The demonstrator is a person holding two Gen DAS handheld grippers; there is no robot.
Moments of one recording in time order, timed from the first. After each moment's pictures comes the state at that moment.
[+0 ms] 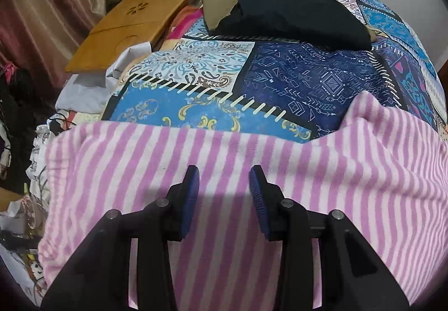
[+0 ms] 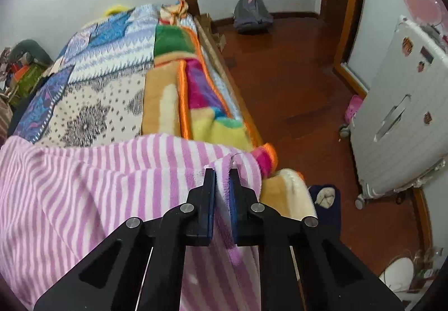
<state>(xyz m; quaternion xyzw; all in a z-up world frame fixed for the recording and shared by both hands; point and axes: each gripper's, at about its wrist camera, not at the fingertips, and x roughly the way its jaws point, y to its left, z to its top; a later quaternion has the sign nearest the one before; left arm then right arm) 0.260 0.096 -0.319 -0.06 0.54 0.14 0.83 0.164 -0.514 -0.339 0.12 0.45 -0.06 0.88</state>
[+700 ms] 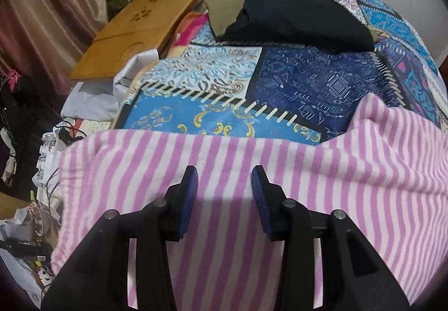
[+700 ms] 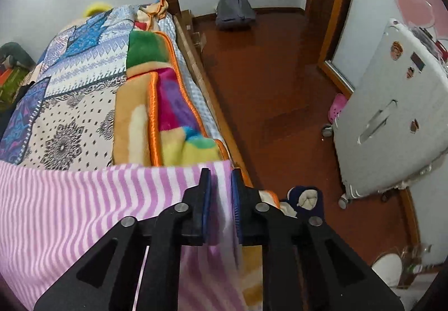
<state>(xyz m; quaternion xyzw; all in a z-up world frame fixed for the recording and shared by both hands) 0.256 0.104 -0.307 -0.03 0.53 0.14 0.83 0.191 -0.539 -0.332 0.11 0.47 -0.10 0.87</state>
